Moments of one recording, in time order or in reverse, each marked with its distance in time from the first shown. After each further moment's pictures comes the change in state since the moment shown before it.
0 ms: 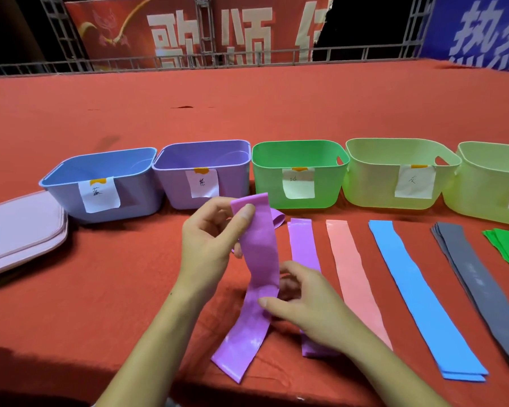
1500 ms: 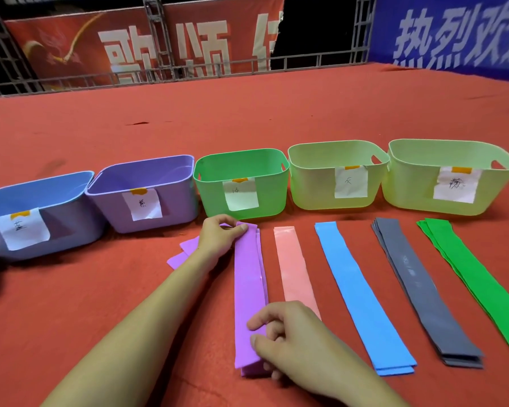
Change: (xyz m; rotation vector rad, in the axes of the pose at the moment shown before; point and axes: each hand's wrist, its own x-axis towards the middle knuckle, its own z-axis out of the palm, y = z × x) left_hand 0.090 -0.158 0.097 0.421 -0.160 -0.437; right_hand -0.064 -0.010 -0.057 -0.153 -0.063 0.274
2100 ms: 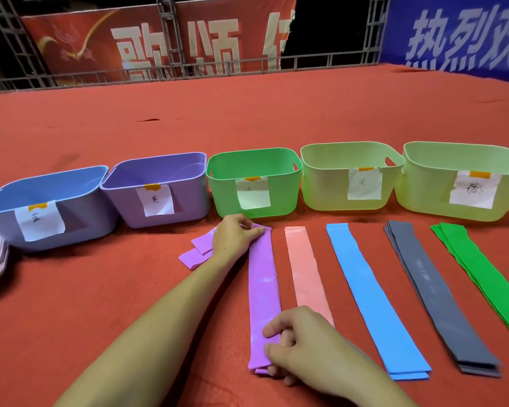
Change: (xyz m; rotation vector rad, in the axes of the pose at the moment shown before) left_hand -0.006 0.003 0.006 0.362 0.059 0.075; right_hand 0.005 0.000 0.006 -0.078 -0.061 0.122
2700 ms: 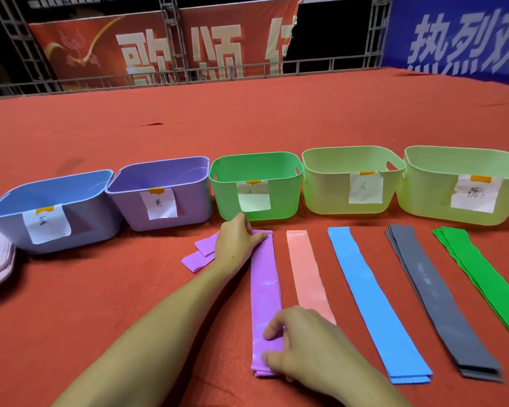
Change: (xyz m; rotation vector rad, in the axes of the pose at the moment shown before) left_hand -0.011 0.006 -0.003 0.107 0.096 0.153; right_hand 0.001 -0.009 -0.002 -0.349 0.135 -0.039
